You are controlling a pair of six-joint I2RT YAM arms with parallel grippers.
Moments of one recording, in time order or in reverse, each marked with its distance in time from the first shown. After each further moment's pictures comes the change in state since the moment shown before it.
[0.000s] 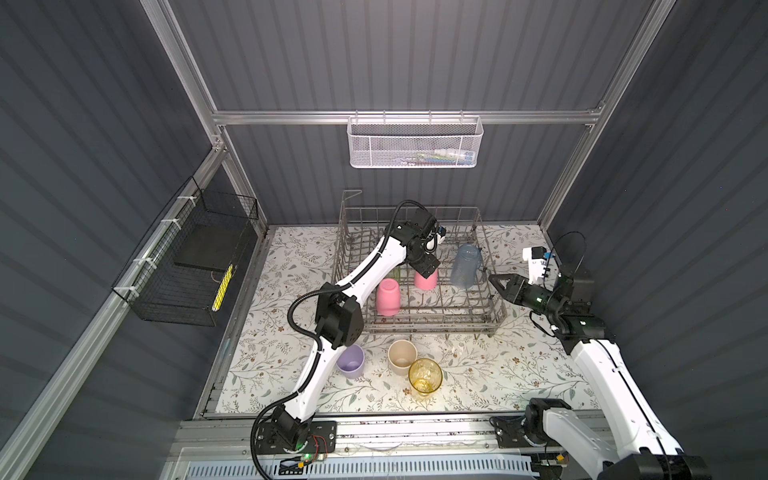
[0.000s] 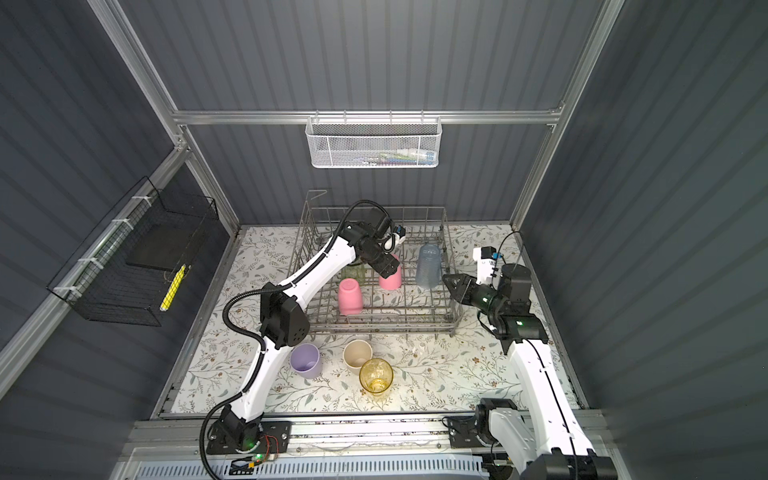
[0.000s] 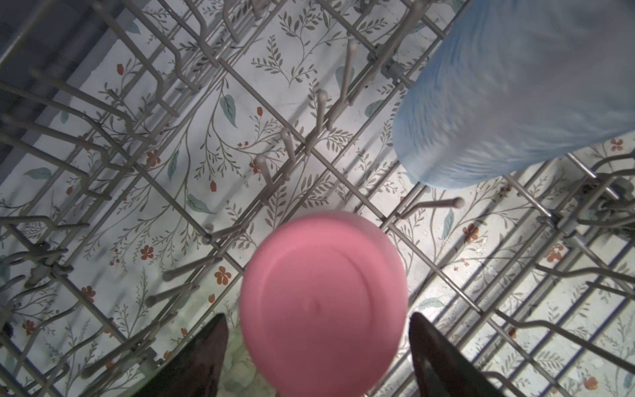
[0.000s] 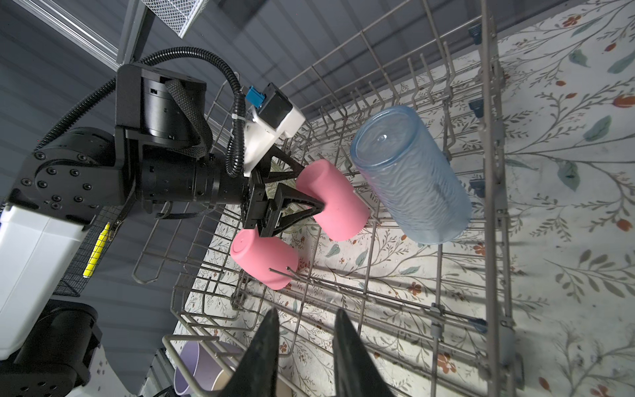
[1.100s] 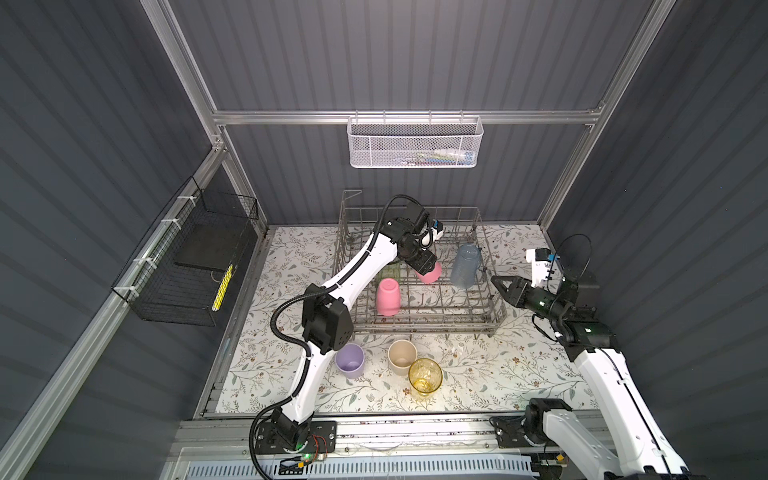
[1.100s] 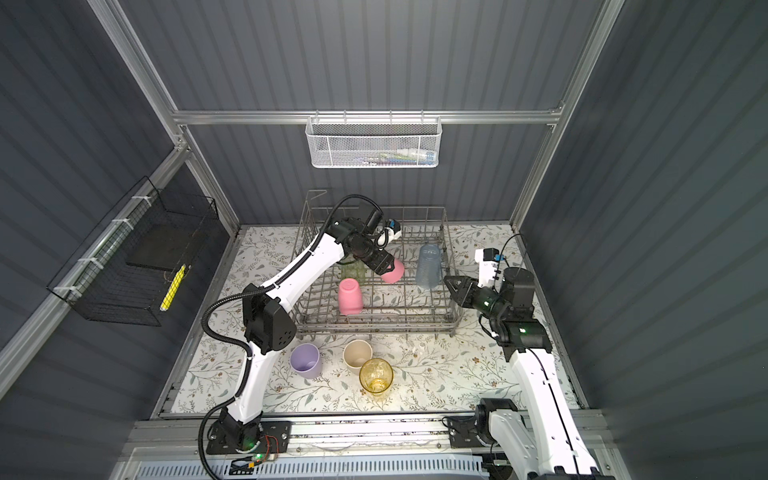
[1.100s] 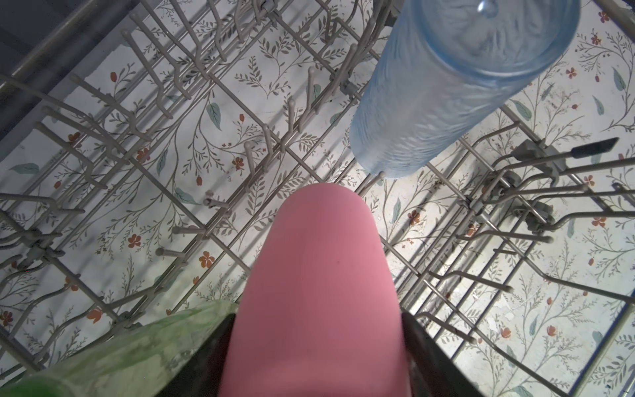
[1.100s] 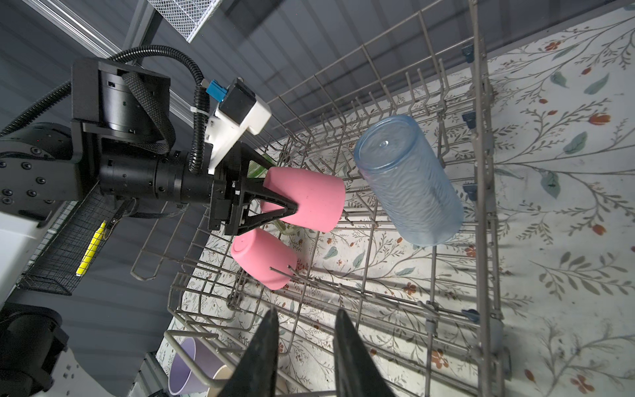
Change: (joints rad) left arm 0.014 -0.144 -0.123 0.006 0.120 -0.025; right arm 0.008 -0.069 0.002 -0.039 0.037 -0.018
